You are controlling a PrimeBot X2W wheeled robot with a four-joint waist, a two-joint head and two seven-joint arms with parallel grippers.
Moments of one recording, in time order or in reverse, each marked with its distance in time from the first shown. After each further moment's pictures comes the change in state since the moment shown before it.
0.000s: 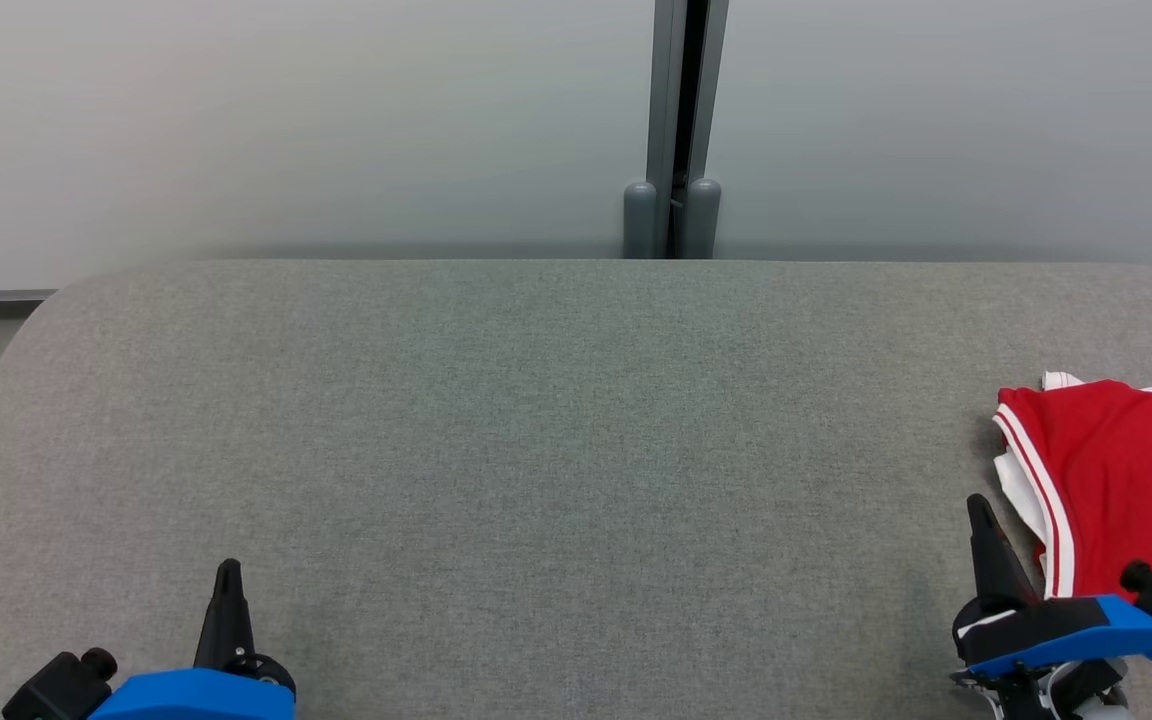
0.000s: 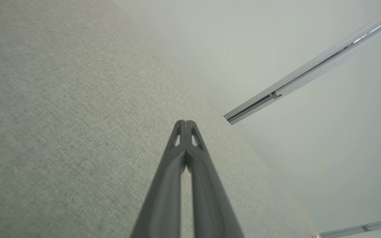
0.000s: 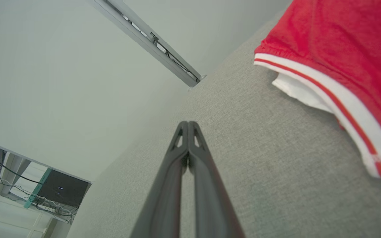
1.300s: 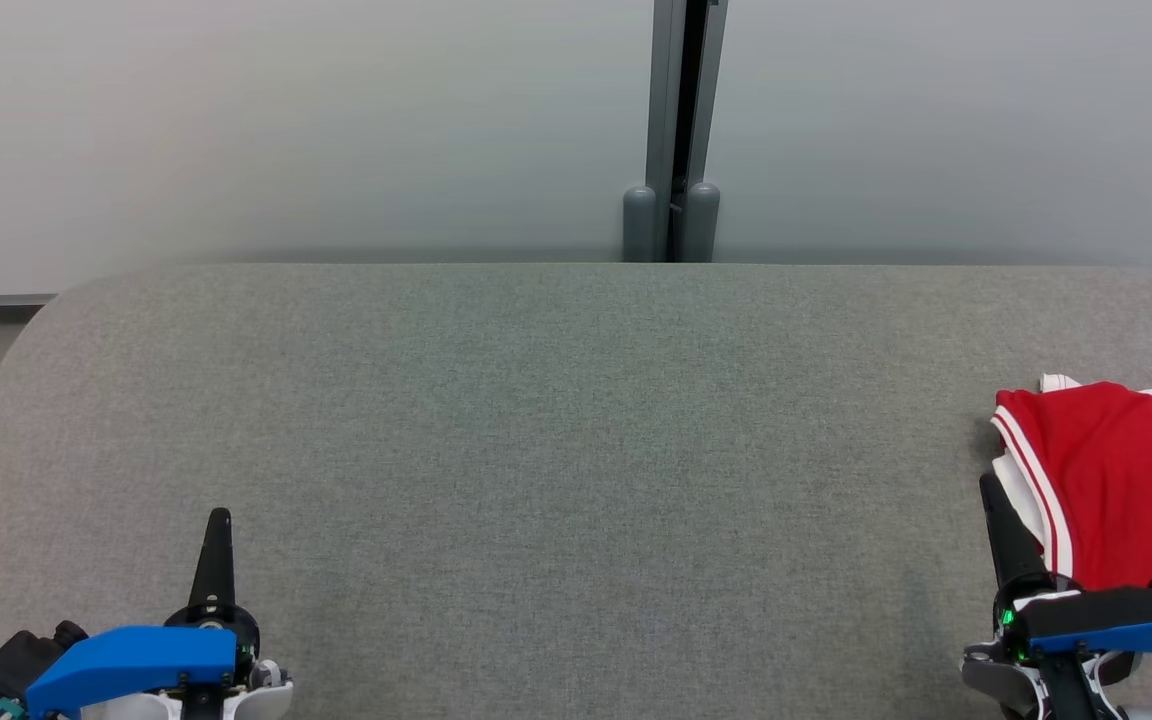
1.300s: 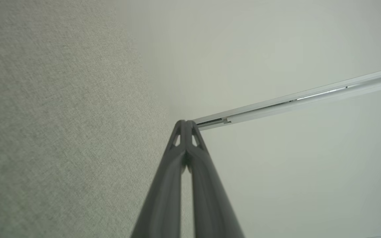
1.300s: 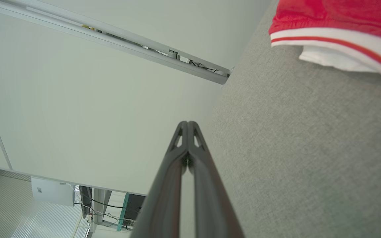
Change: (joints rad) left arm -0.057 0.001 0.030 -0.051 -0.406 0.000 0.110; right arm 0.010 -0.002 -0.018 -0.088 0.437 0.000 0.110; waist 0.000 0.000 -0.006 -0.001
